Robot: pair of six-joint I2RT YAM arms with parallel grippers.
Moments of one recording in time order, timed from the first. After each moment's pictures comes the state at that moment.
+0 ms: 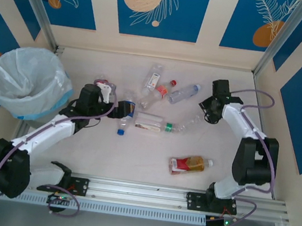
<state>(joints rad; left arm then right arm) -0.40 1.20 0.72 -0.09 0.35 -0.45 0.16 1.56 1.15 -0.67 0.05 1.00</state>
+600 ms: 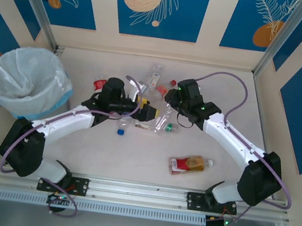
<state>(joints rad) -0.61 1.42 0.92 0.10 0.62 -0.36 0.59 1.42 1.15 -0.47 0.14 0.91</state>
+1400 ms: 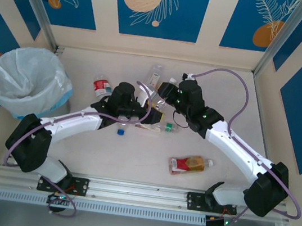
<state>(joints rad) -0.69 1.48 0.96 0.12 0.51 -0.29 0.67 1.32 1.12 -0.25 0.14 0.84</state>
